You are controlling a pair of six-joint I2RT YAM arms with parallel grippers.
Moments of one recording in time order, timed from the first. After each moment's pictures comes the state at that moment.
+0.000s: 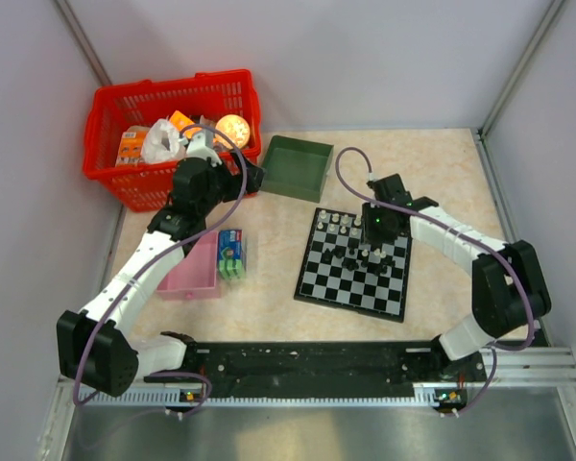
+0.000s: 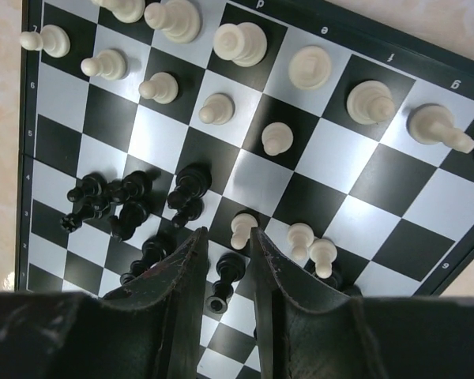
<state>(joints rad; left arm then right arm) -0.33 1.22 1.02 -0.06 0.05 -0.58 0.40 1.54 1.02 -0.51 -0.05 0.34</state>
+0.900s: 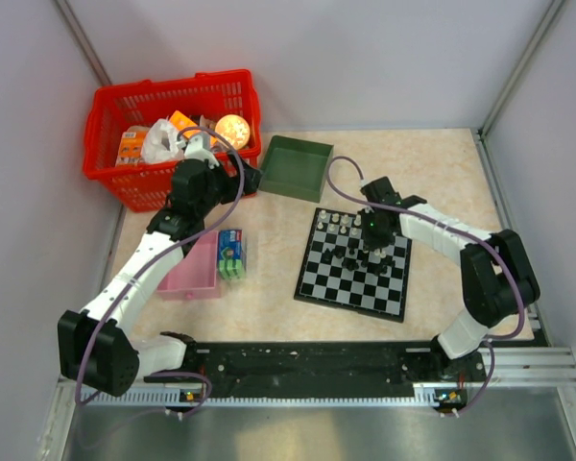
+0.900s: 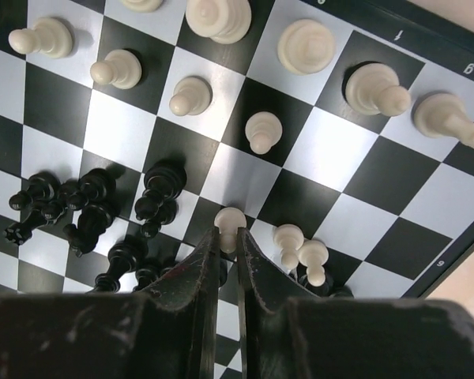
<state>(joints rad) -0.31 1.22 1.00 -0.06 0.06 -0.59 0.44 1.62 1.05 -0.57 0.01 0.31</state>
